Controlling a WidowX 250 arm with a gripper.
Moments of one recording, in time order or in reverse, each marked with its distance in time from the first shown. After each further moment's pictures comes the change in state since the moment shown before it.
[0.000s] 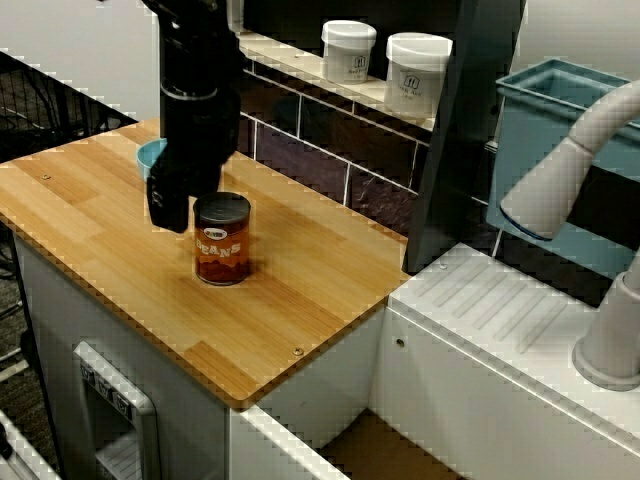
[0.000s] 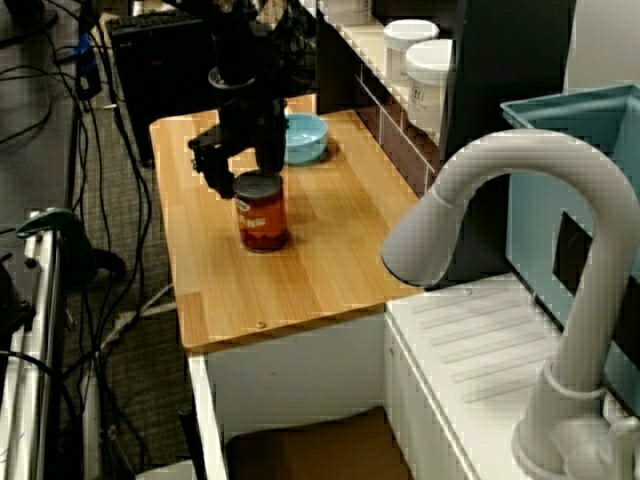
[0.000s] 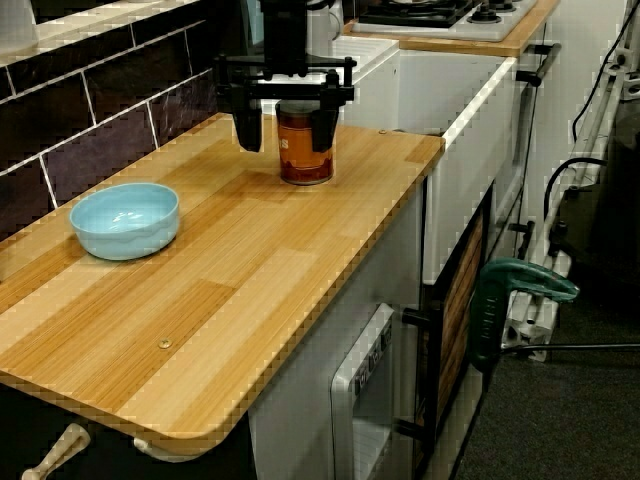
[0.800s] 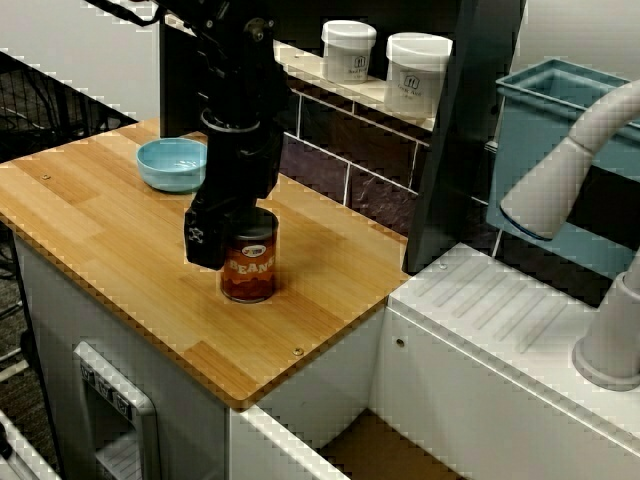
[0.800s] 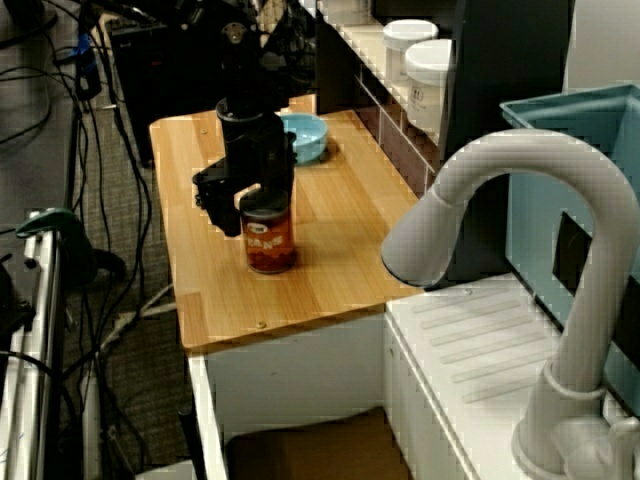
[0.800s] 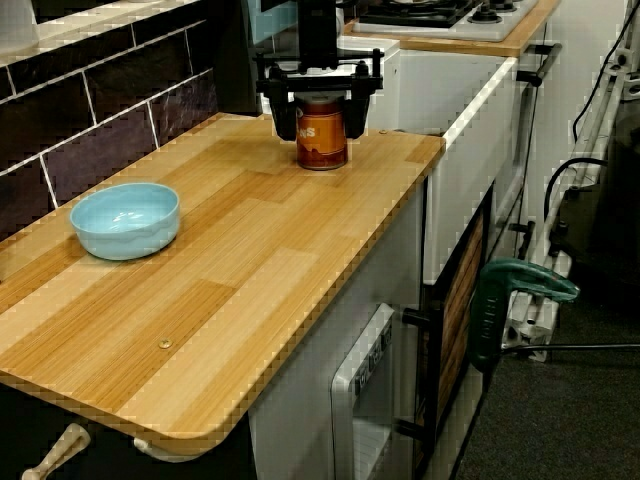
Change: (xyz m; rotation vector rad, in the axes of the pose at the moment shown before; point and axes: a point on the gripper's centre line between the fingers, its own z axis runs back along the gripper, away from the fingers) arm 0.036 -0.022 0.000 -0.035 -0.020 0.011
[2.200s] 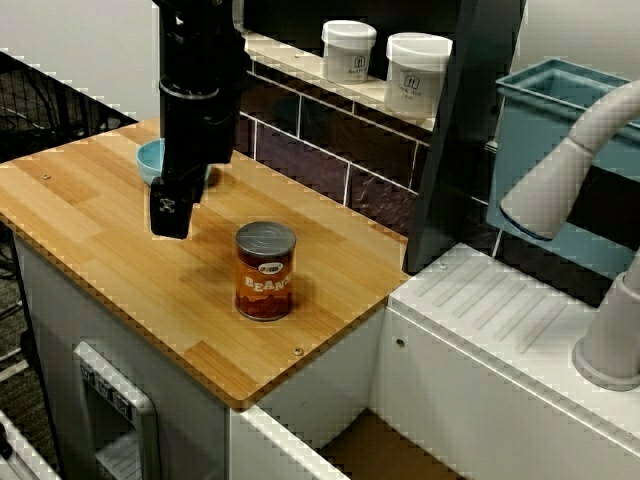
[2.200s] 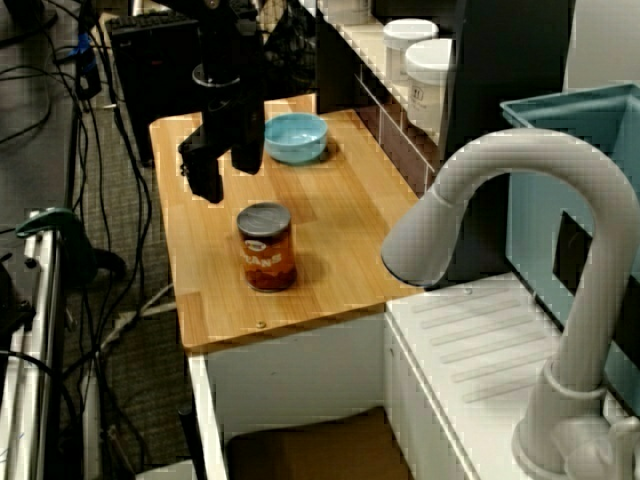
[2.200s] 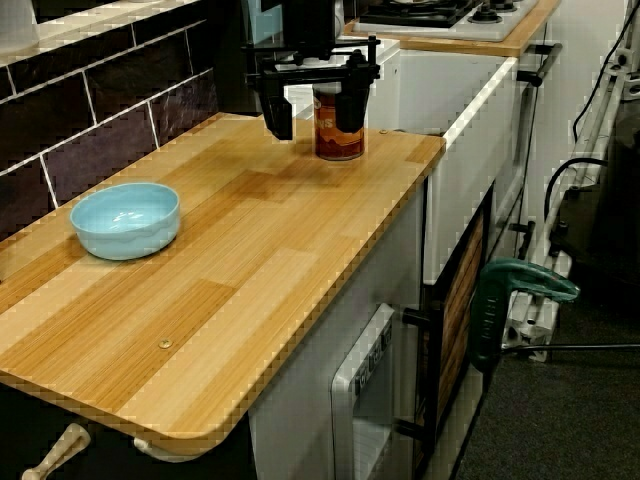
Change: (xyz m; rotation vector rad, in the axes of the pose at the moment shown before) arm -0.043 0.006 0.015 0.024 0.057 0.312
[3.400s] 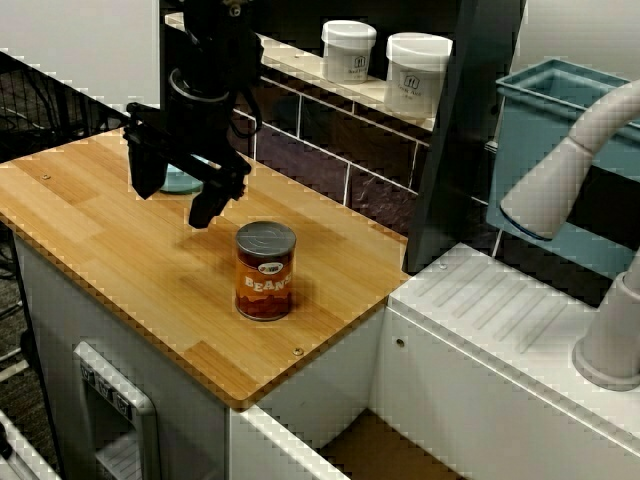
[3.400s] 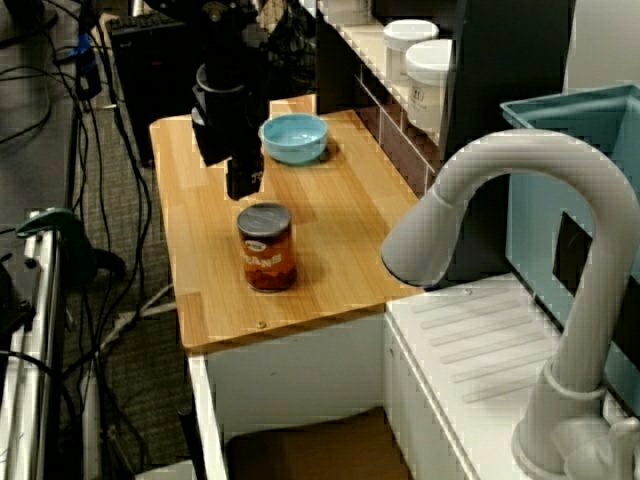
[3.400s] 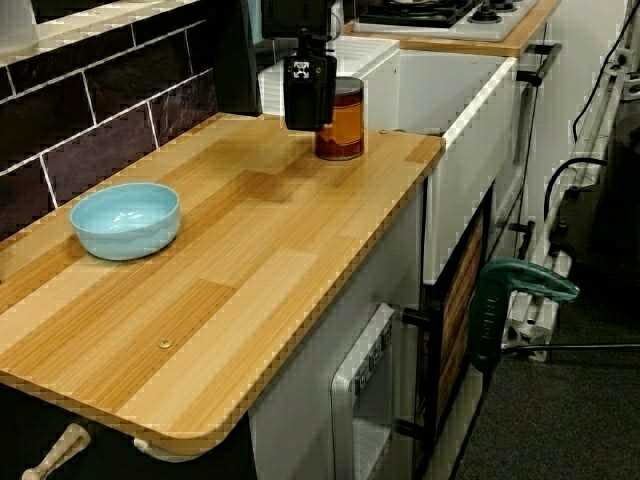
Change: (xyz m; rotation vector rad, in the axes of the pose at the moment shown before) arm 0.004 0.000 0.005 0.142 0.028 1.122
